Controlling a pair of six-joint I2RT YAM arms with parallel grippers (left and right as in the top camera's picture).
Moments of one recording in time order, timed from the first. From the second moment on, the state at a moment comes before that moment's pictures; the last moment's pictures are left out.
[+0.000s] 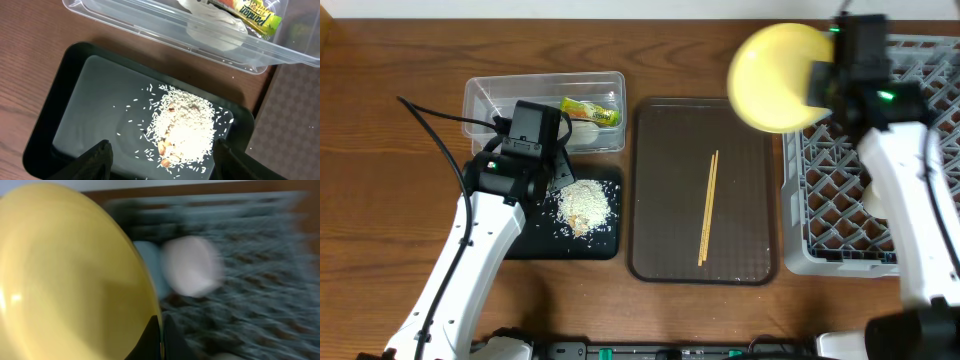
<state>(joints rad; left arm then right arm) -0.22 1.34 1.13 -0.94 -0.19 -0.59 0.07 1.58 1.57 -0.84 0.39 0.13</state>
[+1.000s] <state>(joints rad) -0.22 1.34 1.13 -0.94 -0.19 -0.59 -0.04 1.55 1.37 -0.82 0.80 0.02</state>
